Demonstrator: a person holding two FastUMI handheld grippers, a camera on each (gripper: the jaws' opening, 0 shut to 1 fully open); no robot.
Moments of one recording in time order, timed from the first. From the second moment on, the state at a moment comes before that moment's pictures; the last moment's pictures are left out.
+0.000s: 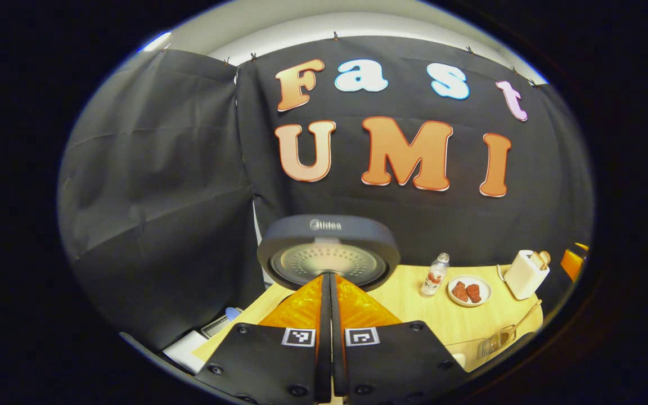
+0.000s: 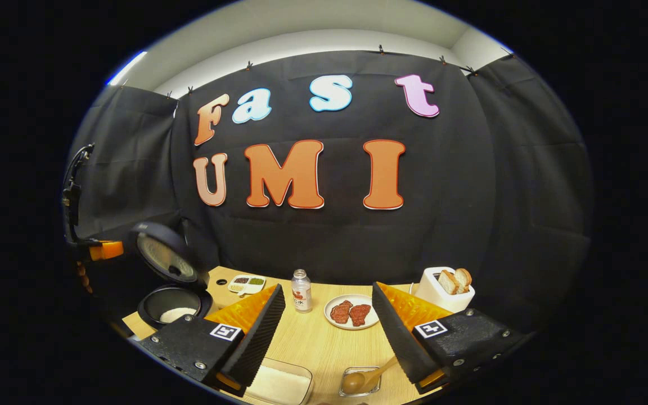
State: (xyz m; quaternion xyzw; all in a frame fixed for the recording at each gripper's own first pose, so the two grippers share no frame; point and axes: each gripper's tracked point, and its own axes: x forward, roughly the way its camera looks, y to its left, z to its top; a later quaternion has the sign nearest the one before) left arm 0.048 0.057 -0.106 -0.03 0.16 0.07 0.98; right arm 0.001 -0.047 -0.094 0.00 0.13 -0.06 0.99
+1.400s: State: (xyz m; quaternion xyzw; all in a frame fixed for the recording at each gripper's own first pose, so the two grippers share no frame) left arm -0.006 -0.031 -0.077 0.03 0.07 0.10 0.99; right arm -0.038 -0.166 -0.286 0.12 0.33 -0.14 0.93
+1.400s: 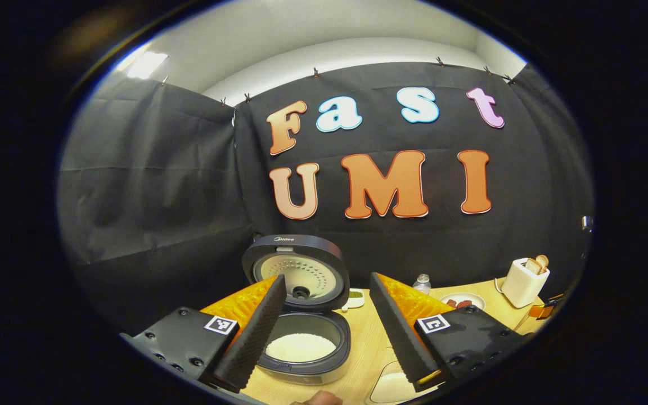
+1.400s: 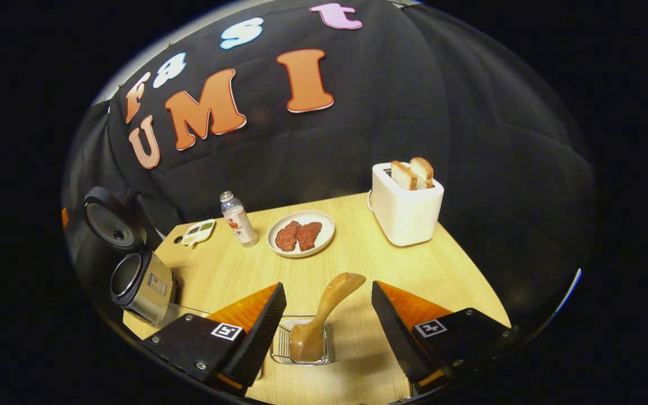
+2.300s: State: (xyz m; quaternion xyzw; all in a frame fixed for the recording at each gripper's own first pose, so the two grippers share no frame) left arm -0.039 -0.004 -0.086 0.03 0.08 0.19 0.98; right arm -0.020 -0.144 -0.343 0.19 0.36 -0.07 0.91
